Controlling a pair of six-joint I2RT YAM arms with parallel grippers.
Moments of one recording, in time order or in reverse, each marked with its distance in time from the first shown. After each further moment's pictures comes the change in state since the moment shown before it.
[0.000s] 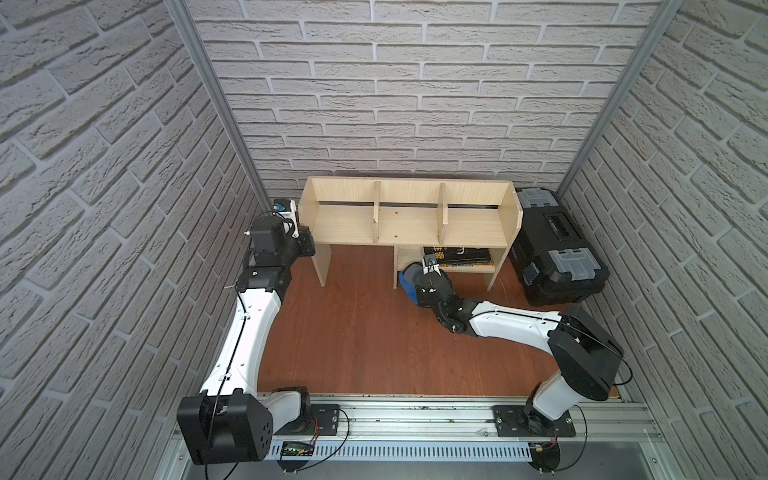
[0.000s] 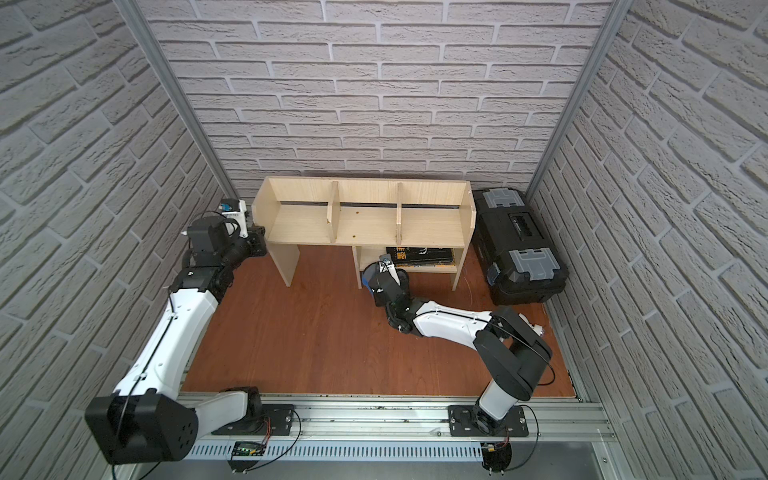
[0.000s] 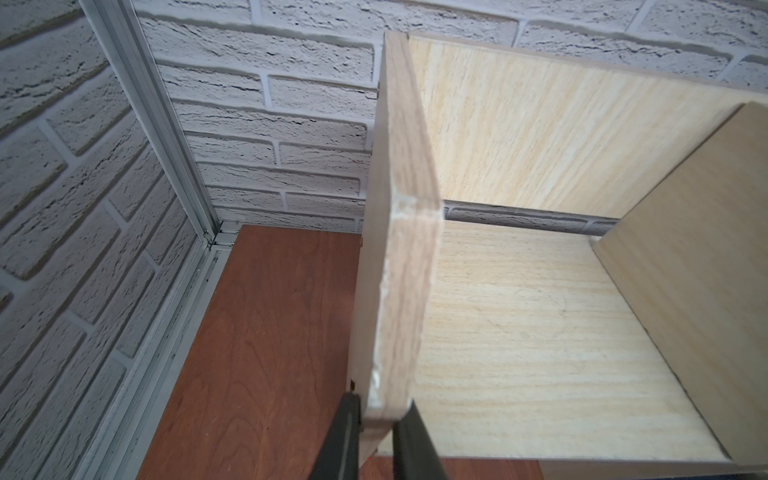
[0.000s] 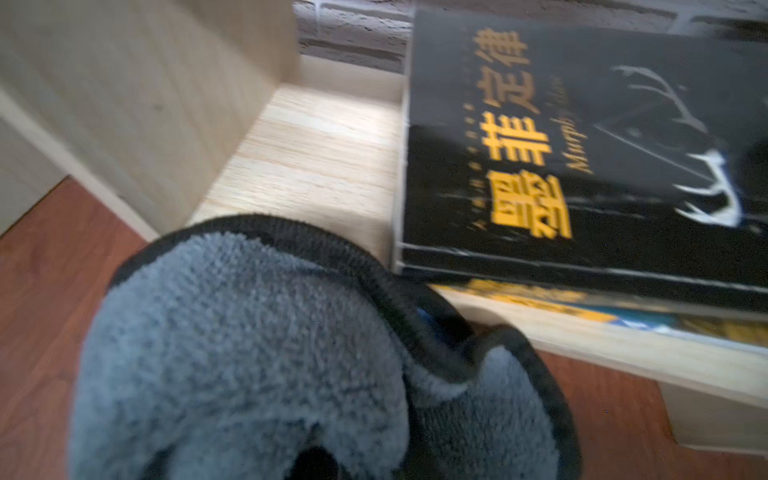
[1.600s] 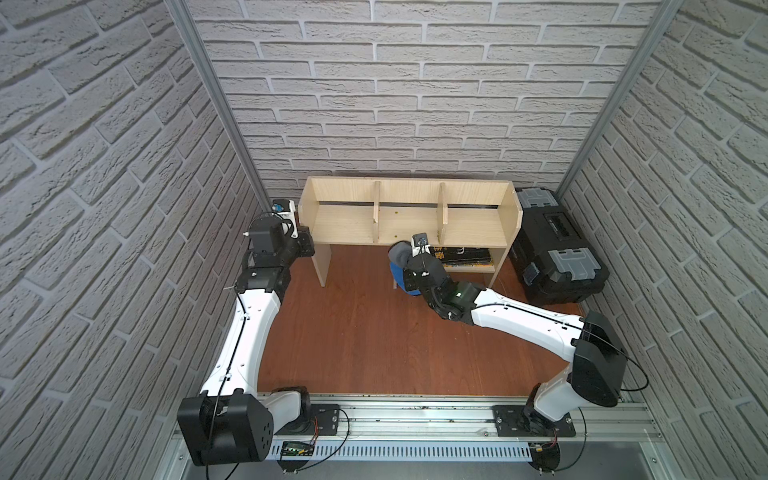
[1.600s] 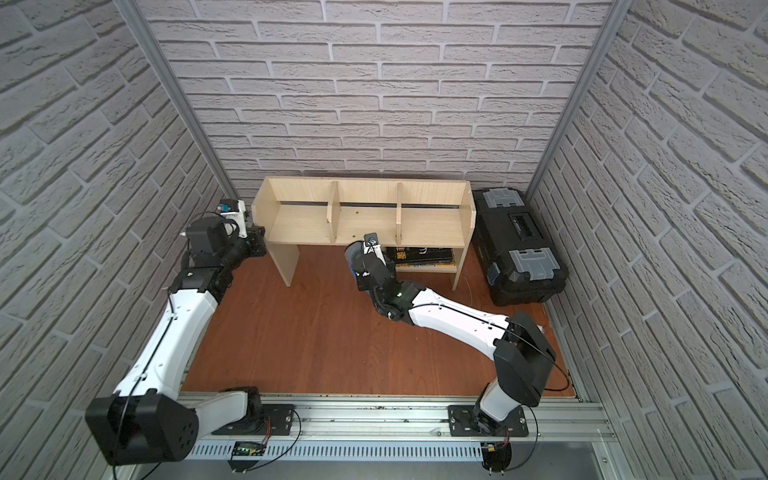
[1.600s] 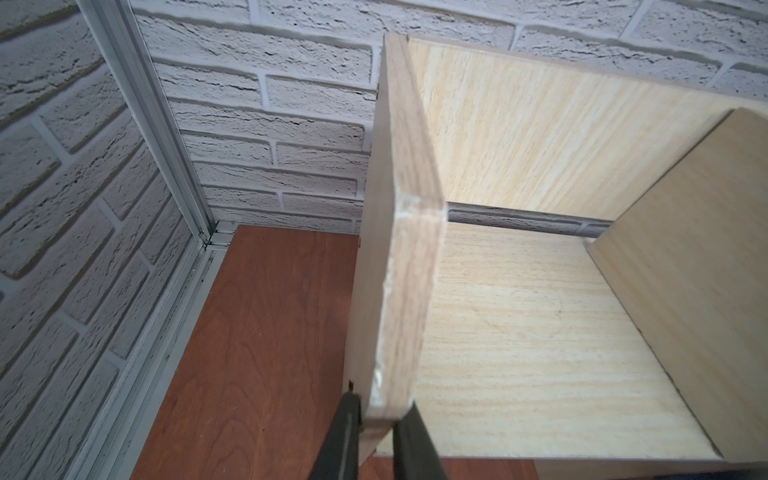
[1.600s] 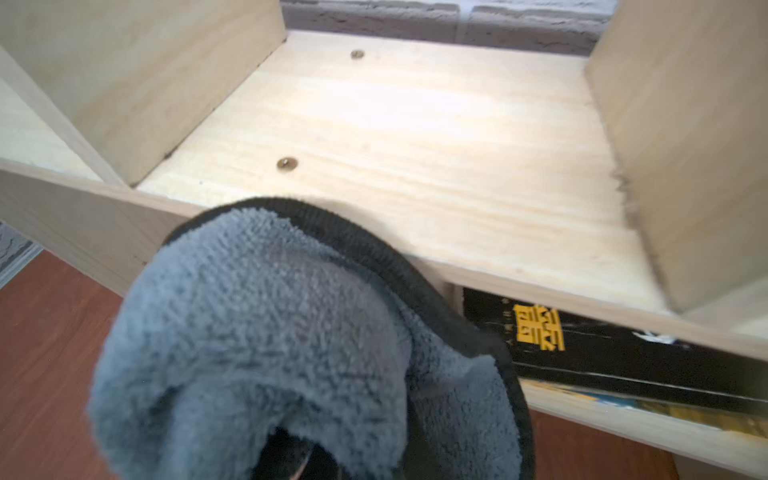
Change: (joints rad) left arm 0.017 -0.004 -0.008 0.010 0.021 -0.008; right arm 0.095 -0.029 0.332 -0.244 0.032 0.015
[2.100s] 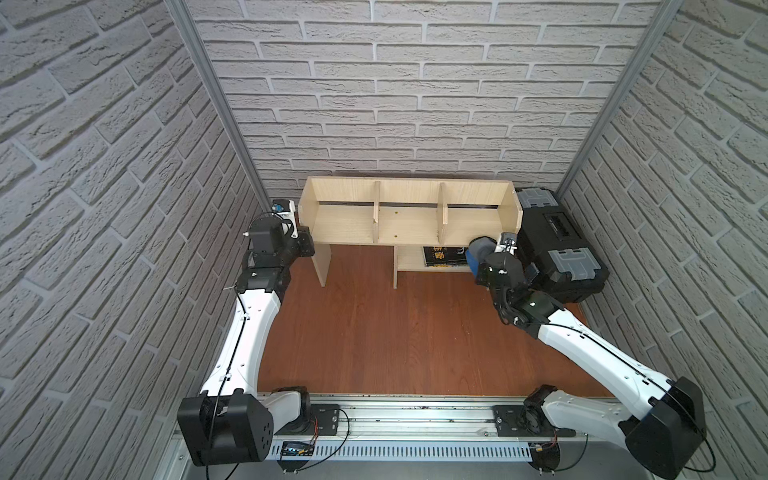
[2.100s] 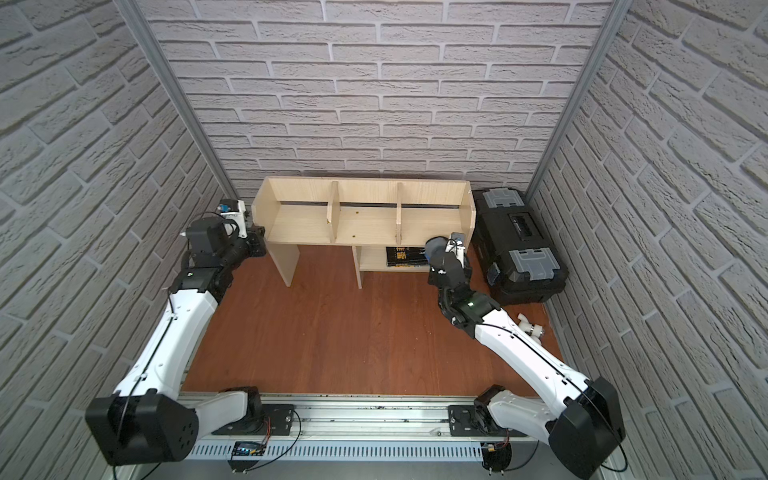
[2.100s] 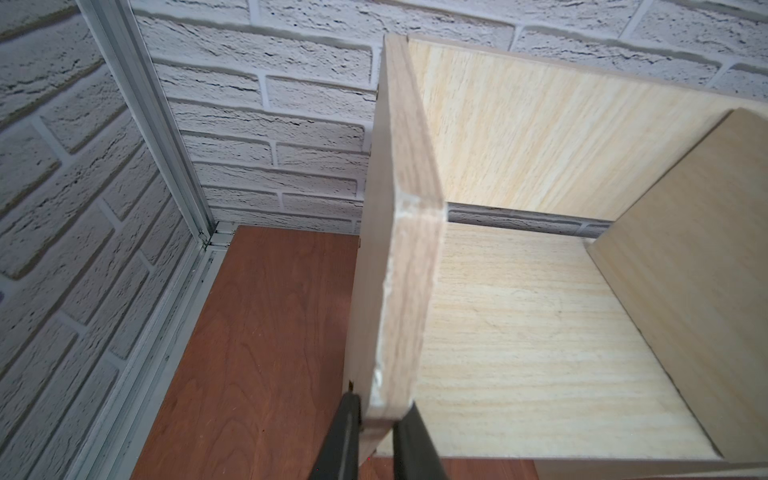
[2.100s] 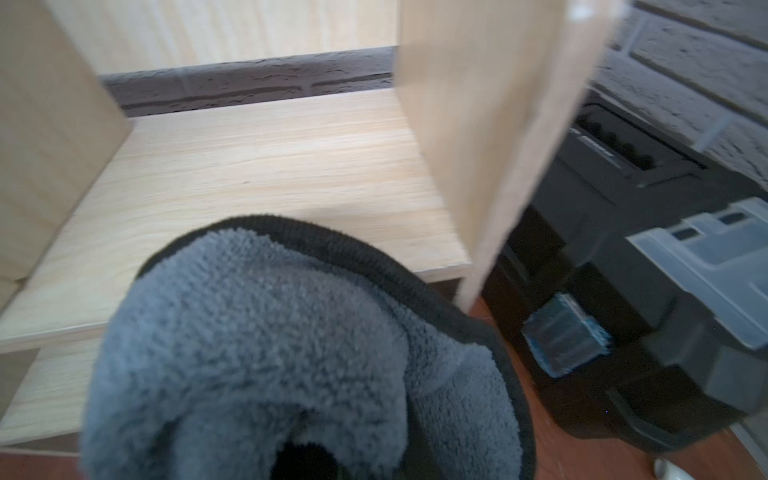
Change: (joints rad) left arm 0.001 0.000 -0.002 0.003 0.000 0.000; right arm -0.382 -0.468 -0.342 -0.111 0.048 0.039
